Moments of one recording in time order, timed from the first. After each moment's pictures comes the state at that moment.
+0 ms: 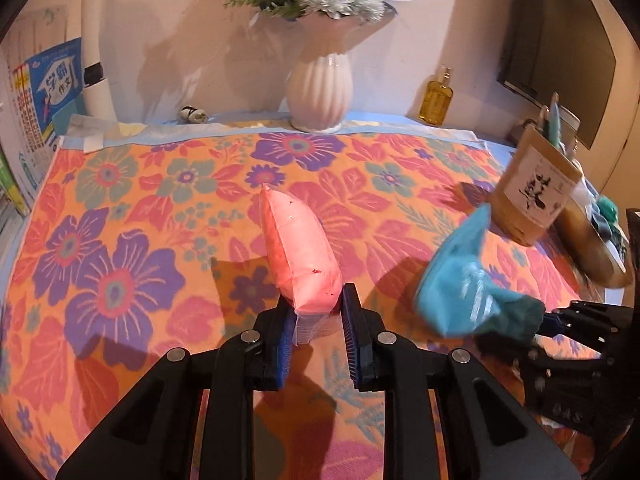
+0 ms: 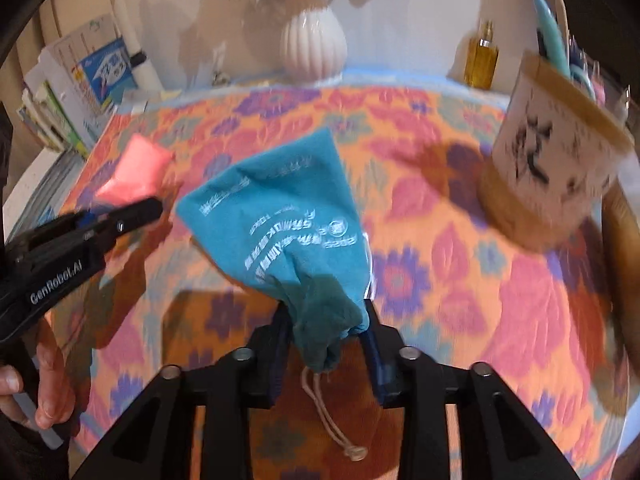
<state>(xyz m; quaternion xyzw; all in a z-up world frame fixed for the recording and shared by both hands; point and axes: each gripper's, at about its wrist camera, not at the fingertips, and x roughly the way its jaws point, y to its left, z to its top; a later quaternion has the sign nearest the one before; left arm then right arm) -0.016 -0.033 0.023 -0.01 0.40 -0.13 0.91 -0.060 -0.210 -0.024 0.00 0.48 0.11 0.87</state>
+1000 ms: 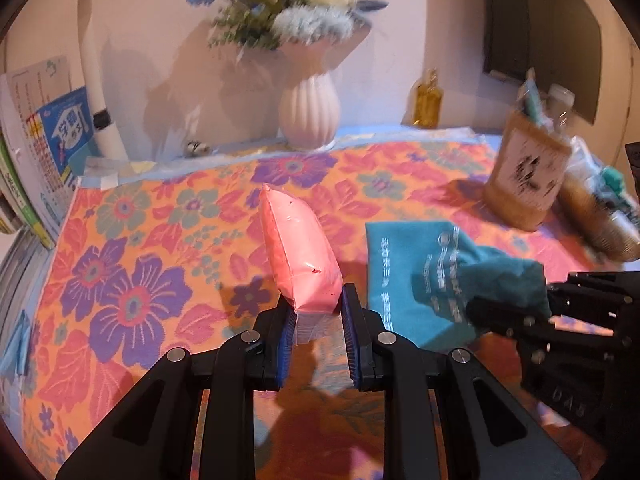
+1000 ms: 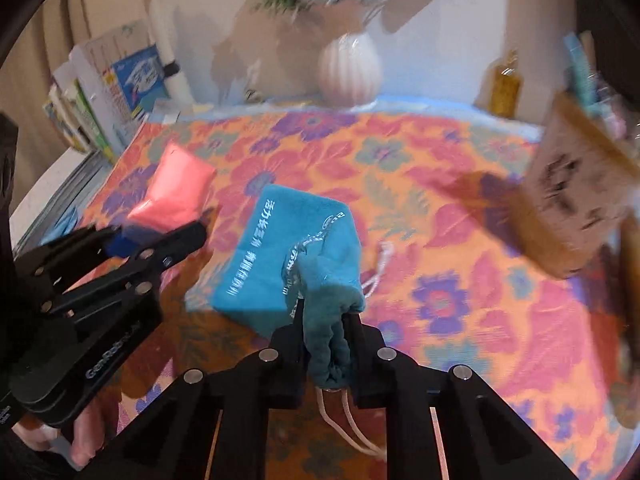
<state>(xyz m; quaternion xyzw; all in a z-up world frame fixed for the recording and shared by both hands) -0.045 -0.059 0.042 0.05 0.35 -0.10 0.93 -0.068 -0.196 0.001 0.01 0.41 0.13 0.90</state>
